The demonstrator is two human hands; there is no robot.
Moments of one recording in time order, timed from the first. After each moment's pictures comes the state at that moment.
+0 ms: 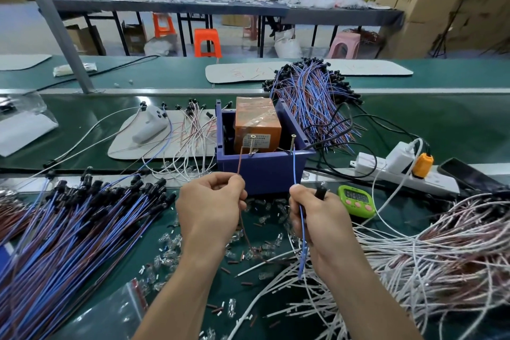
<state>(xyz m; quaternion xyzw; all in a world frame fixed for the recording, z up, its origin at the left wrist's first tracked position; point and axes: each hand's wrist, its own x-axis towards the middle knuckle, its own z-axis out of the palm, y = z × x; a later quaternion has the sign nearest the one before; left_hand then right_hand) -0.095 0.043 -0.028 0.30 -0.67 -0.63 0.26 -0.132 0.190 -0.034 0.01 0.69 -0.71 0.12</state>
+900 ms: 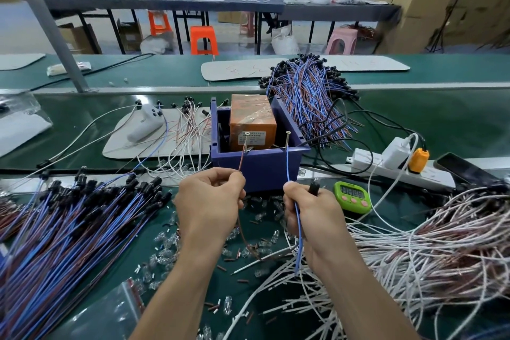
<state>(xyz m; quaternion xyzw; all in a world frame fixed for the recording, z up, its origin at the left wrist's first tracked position) -0.099 0.047 -0.027 0.28 -0.70 -0.61 0.25 -0.133 0.187 -0.033 0.02 0.68 -0.72 0.13</state>
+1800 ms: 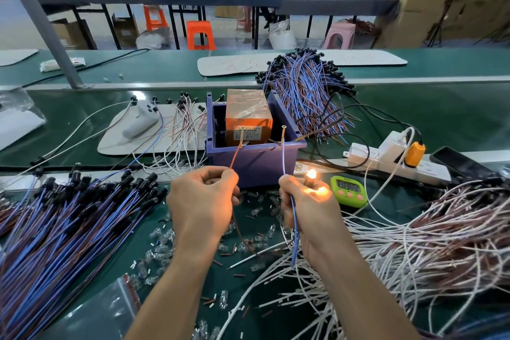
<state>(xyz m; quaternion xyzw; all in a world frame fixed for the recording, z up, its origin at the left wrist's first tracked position) -0.094 0.048 -0.028 0.29 -0.69 -0.61 0.27 -0.132 0.187 -0.030 0.02 0.67 -0.73 0.12</state>
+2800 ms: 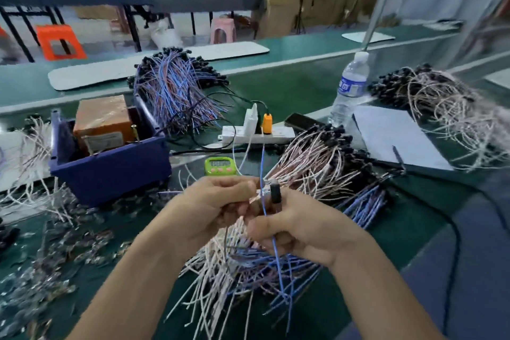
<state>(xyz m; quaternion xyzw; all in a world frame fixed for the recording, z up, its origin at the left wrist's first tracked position) -0.092 0.189 0.000 -0.04 -0.62 -0.74 -0.25 -0.056 0.365 0.013 -0.08 0.65 -0.69 0.30</state>
